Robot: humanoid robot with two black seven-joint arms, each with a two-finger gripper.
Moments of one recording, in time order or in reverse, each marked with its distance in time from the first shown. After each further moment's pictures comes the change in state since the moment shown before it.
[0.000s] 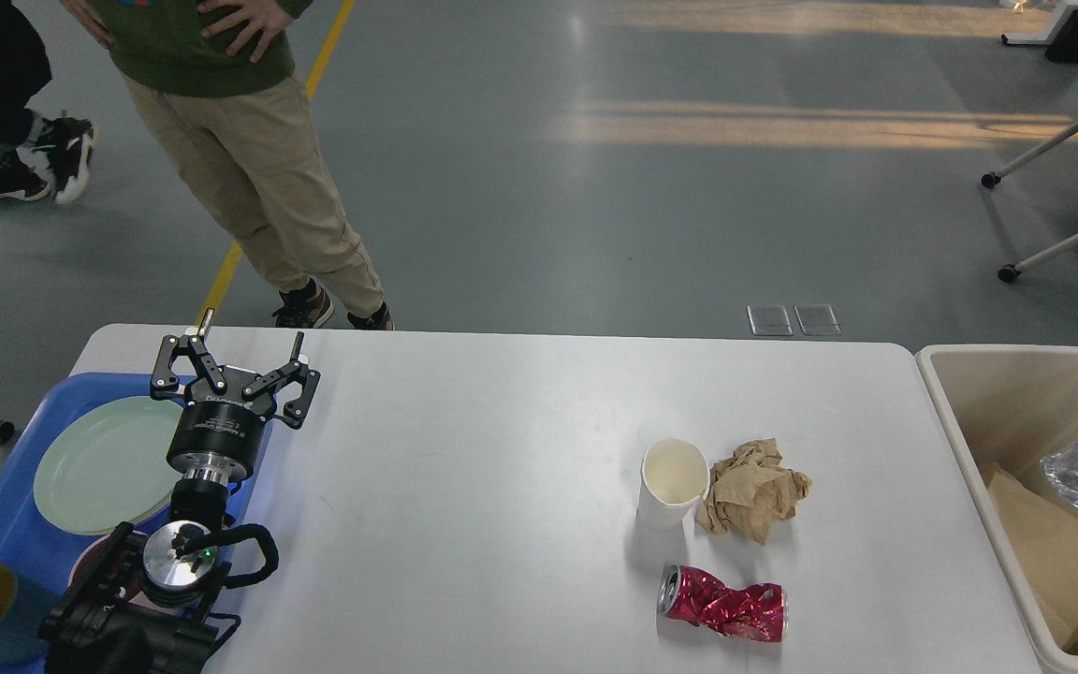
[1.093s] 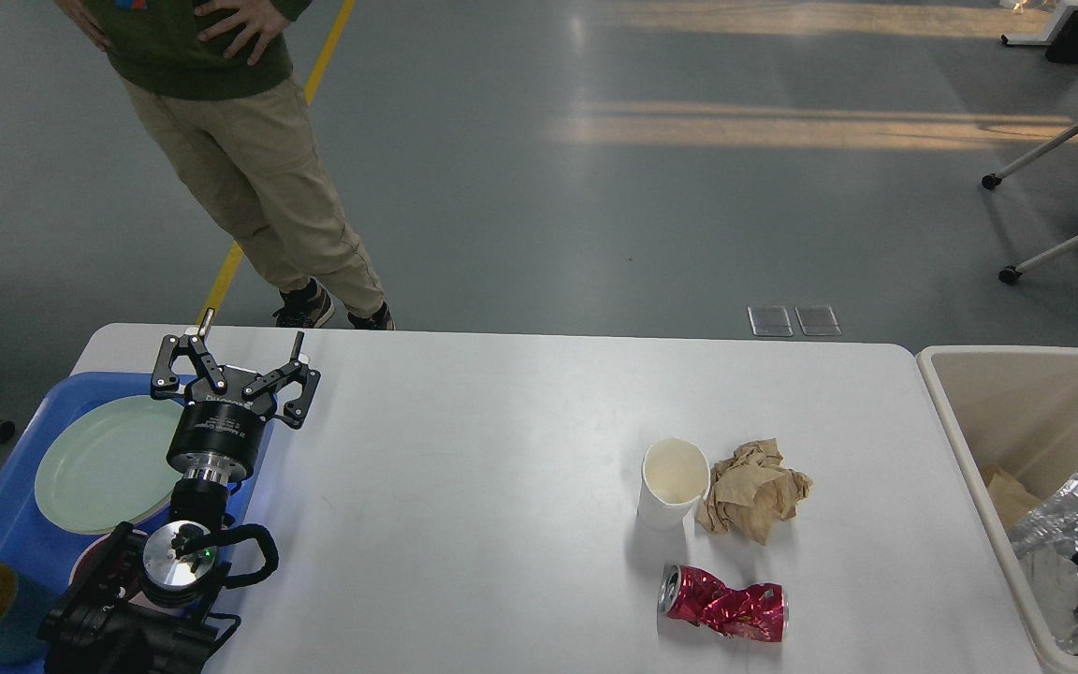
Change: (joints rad) left arm 0.000 0.000 0.000 0.000 0.000 0.000 0.000; right arm -0.359 0.257 0.038 -0.261 0.014 -0.101 -0.001
